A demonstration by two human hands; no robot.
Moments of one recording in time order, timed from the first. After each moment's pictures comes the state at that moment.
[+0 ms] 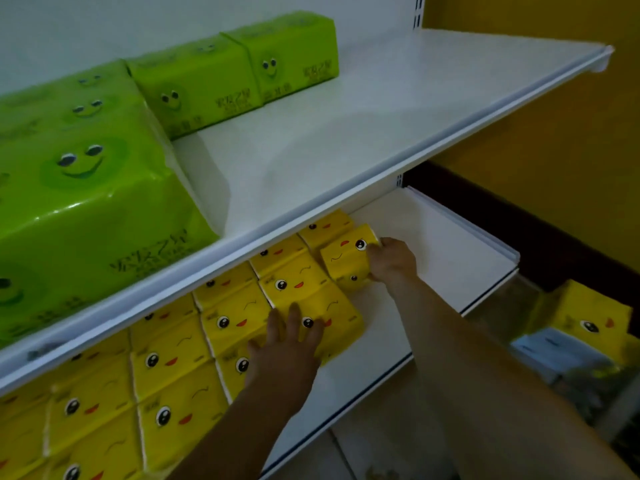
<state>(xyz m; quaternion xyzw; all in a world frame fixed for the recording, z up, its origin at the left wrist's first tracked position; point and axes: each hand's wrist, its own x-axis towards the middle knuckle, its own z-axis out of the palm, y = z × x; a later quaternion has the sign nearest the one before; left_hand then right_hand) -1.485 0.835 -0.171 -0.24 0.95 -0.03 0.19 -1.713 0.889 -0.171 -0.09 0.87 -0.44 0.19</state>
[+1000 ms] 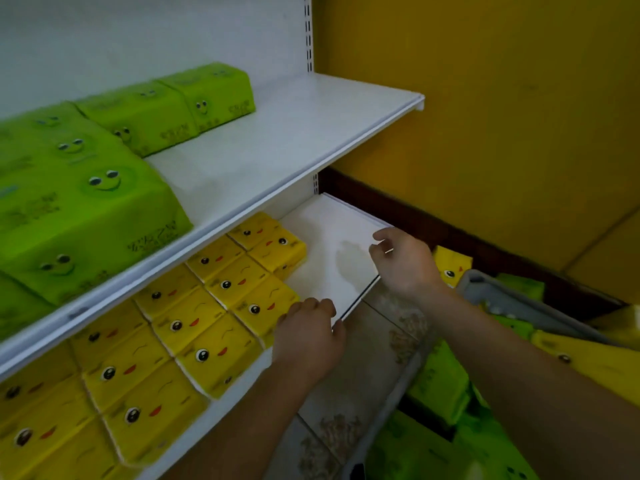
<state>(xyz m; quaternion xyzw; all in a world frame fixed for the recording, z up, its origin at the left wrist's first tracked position) -1.502 0.931 -0.112 -0.15 0.98 0.17 0.00 -1.634 1.060 -0.060 -0.16 0.92 -0.36 0.03</state>
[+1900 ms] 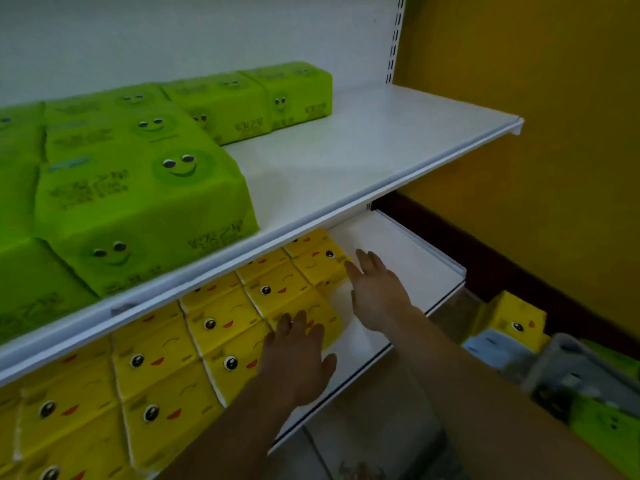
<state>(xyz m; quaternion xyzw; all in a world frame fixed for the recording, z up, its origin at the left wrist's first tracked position) -1.488 0.859 -0.144 -0.20 0.97 0.08 0.12 -1.651 0.949 -0.125 -0.40 0.91 -0.03 0.05</state>
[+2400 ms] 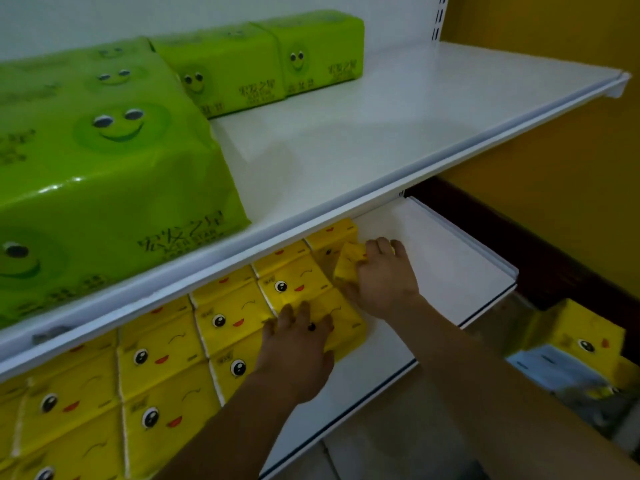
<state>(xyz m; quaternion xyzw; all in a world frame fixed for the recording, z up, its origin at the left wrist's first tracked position) -1.503 0.826 -0.168 -0.21 0.96 0.00 0.17 -1.693 0.895 -0.176 -0.48 0.88 0.04 -0.06</state>
